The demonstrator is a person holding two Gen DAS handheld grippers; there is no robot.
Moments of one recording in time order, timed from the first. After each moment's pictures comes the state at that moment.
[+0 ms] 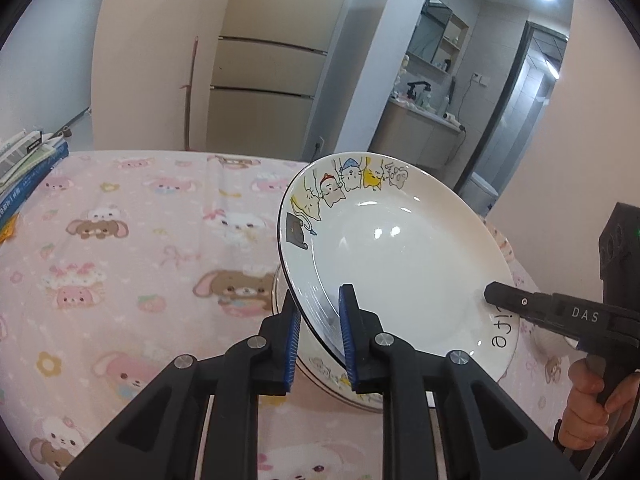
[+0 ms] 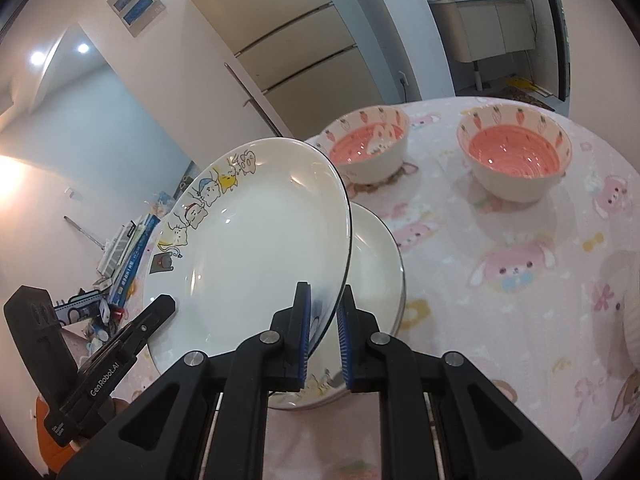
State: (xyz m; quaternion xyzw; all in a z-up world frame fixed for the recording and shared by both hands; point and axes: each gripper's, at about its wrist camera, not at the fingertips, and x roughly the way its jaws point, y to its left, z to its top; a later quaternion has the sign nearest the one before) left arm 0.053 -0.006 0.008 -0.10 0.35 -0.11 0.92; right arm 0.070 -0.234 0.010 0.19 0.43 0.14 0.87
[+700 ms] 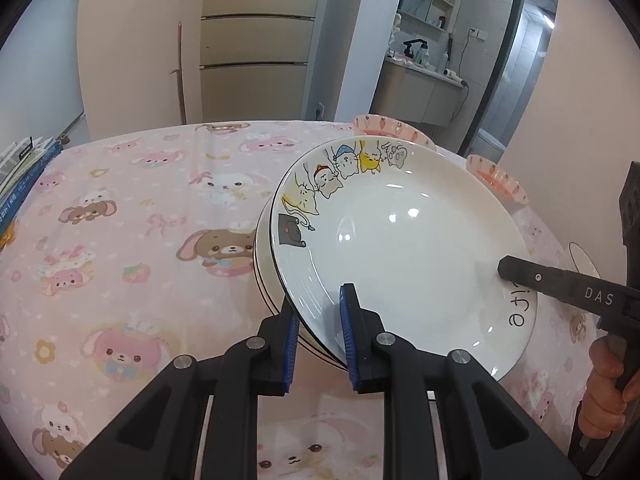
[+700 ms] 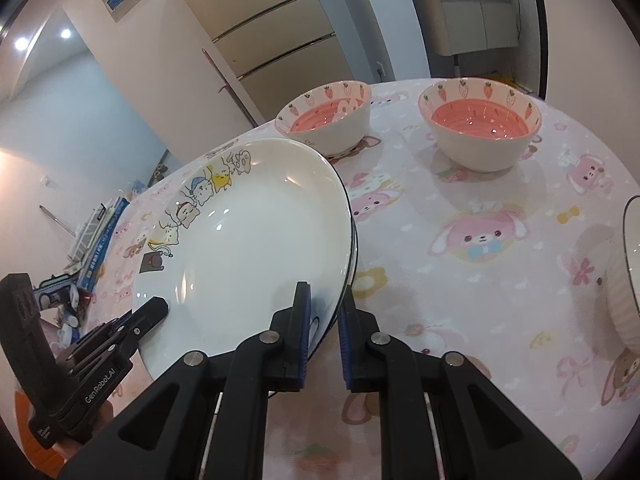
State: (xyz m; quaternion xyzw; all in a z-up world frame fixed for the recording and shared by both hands) left arm 0.054 -0.032 -0.016 -0.05 0.40 -0.10 0.91; right arm 0.059 -0.238 -0.010 0.16 0.45 0.09 0.87
